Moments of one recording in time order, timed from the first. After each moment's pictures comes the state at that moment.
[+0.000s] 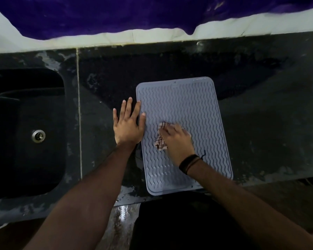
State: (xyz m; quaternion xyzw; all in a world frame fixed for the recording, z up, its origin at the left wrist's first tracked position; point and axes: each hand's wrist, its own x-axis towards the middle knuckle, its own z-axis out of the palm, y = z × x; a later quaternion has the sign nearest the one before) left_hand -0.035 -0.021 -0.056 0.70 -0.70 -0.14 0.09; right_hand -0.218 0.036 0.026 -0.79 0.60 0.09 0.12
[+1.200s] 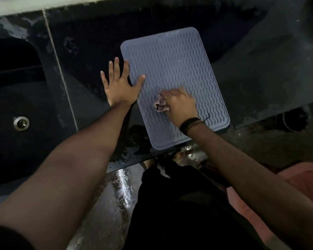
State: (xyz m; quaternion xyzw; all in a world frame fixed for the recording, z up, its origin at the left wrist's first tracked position) left_hand -0.029 -0.020 -0.053 0.67 -0.72 -0.16 0.07; right_hand -0.205 0.090 0.030 -0.70 0.70 0.03 0.13
